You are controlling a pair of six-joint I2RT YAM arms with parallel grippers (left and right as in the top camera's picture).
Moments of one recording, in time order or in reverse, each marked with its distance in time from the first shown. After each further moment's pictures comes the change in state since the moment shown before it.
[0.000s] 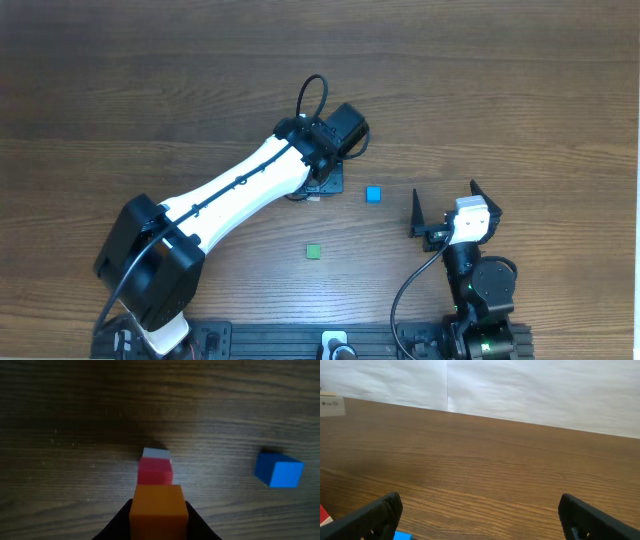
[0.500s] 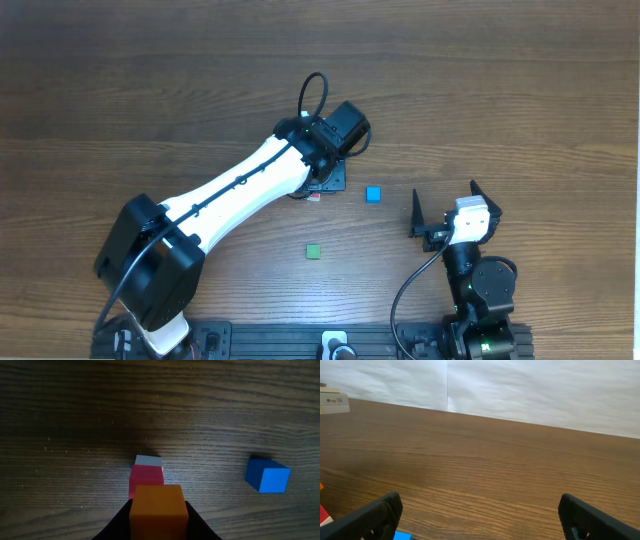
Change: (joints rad) left arm 0.000 0.000 0.000 0.026 0.000 0.000; right arm 0.000 0.000 0.000 0.000 0.000 -0.001
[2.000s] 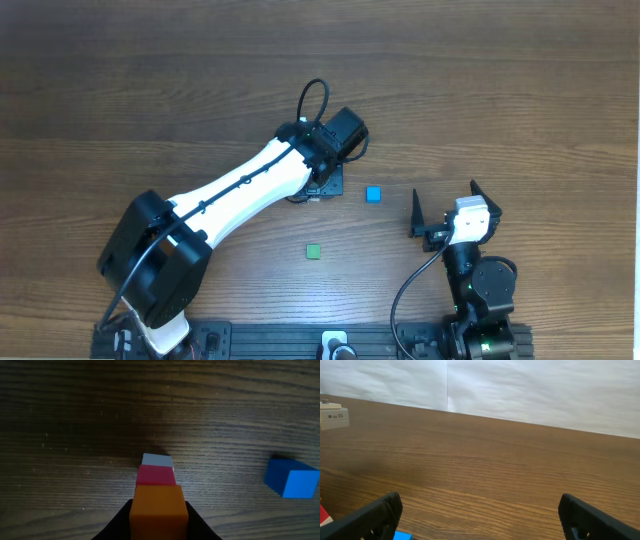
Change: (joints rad) left arm 0.000 0.016 -0.040 0.022 -0.004 0.000; right arm 0.000 0.000 0.000 0.000 0.000 0.000
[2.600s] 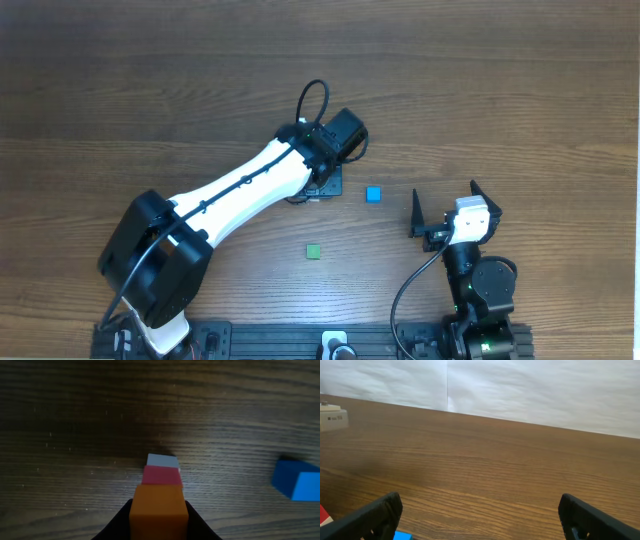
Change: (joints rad) left arm 0.000 0.001 -0.013 0.003 -0.013 0.000; right arm 0.000 0.000 0.000 0.000 0.000 0.000
